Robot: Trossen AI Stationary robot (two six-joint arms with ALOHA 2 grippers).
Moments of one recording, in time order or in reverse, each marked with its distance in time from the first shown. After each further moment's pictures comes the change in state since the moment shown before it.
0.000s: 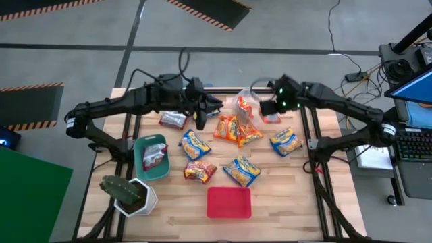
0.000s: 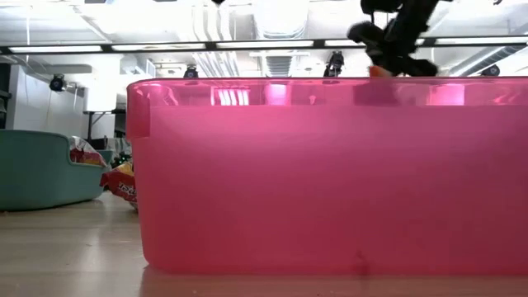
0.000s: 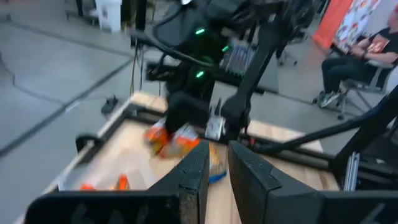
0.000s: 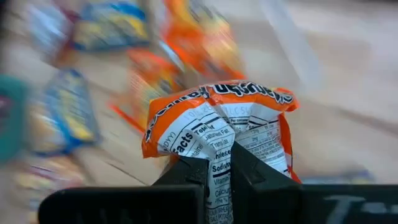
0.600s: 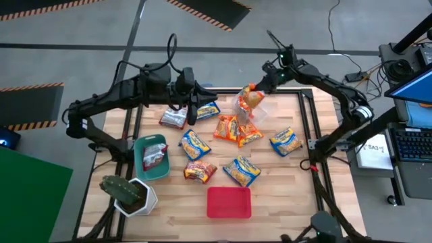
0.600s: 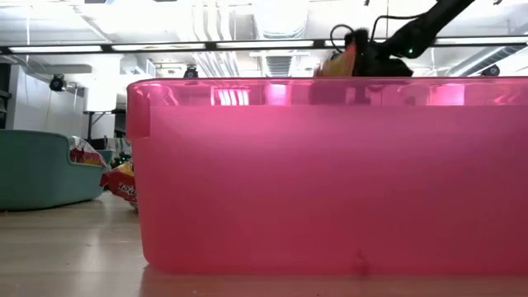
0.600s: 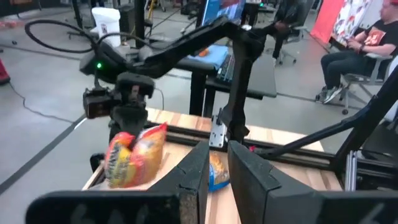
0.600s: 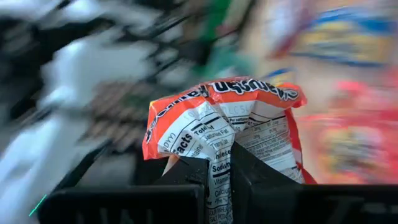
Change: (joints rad) left arm 0.006 0.000 0.172 -0.154 0.004 0.085; right arm -0.469 0.347 0.003 0.613 -1.332 -0.176
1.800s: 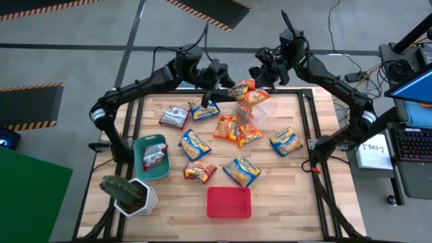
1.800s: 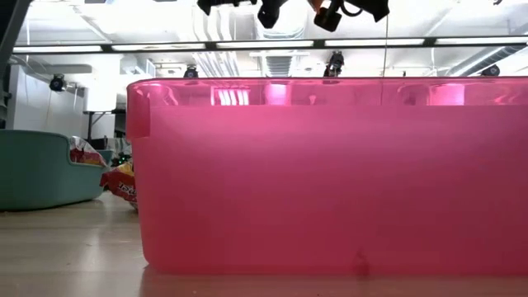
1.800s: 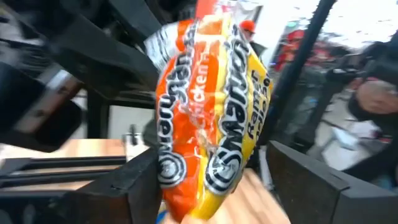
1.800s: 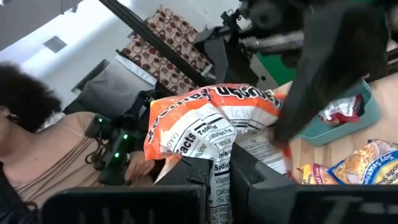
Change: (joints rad) left arm 0.286 0.314 0.004 0.406 0.831 -0.040; right arm 0.266 -0.075 0.372 0.086 -0.001 0.072
